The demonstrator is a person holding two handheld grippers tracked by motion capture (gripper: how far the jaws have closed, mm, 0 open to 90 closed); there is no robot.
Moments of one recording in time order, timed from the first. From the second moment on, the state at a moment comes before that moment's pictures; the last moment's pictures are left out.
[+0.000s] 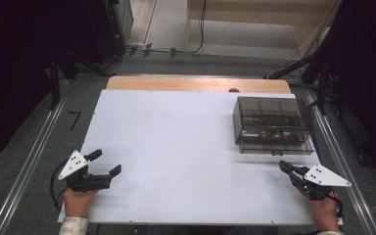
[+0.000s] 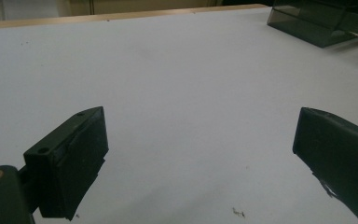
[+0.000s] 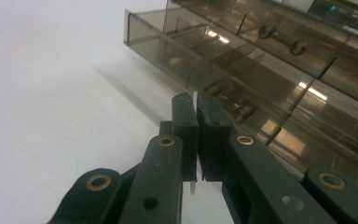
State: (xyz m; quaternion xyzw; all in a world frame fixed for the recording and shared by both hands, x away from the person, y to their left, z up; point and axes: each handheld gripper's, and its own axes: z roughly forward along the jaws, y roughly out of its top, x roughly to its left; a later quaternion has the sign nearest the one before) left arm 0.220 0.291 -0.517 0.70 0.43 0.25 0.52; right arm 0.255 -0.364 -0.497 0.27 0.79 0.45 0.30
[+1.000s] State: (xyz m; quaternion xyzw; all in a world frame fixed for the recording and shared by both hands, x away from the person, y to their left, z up) left arm 0.220 0.291 -0.517 0.70 0.43 0.25 0.52; right arm 0.271 -0.389 -0.480 0.34 0.71 0.49 0.37
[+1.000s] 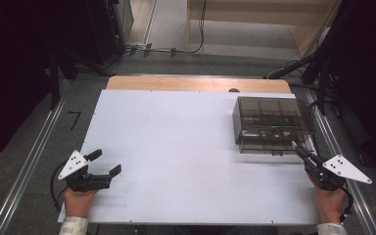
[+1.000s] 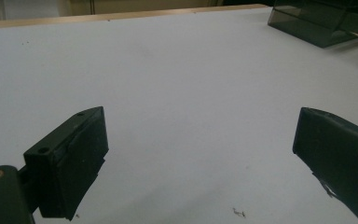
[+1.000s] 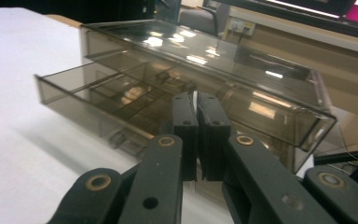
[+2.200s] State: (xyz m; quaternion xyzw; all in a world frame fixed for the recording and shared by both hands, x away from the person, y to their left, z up) left arm 0.219 0.292 -0.517 0.69 0.43 0.25 0.52; right arm 0.304 -0.395 -0.487 0.39 0.71 0.45 0.39
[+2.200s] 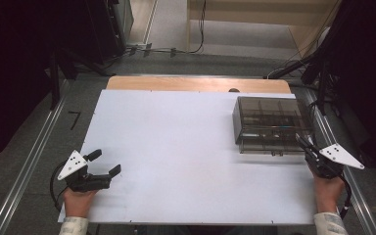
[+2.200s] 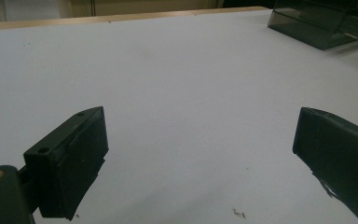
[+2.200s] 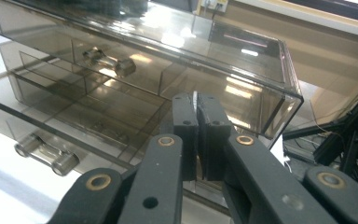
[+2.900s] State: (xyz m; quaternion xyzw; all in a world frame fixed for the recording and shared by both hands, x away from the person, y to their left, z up) left arm 0.219 0.292 -0.517 0.69 0.43 0.25 0.53; right arm 0.310 -0.395 -0.493 0.41 0.72 0.42 0.37
